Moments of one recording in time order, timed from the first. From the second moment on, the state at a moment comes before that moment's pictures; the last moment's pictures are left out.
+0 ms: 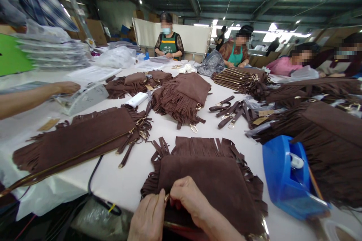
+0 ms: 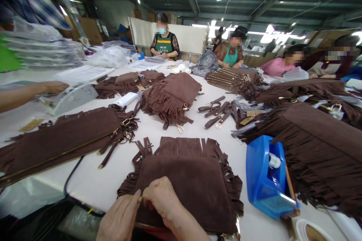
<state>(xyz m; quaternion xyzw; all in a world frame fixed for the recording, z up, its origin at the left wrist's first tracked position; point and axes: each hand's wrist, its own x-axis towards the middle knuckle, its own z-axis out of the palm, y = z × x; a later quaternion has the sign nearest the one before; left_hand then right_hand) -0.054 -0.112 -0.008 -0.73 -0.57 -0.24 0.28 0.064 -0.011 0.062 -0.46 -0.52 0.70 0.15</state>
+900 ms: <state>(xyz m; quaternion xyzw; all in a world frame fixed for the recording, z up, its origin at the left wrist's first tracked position) -0.047 -0.101 -0.002 -0.70 -0.58 -0.36 0.21 0.072 -0.010 0.061 -0.44 -0.49 0.73 0.17</state>
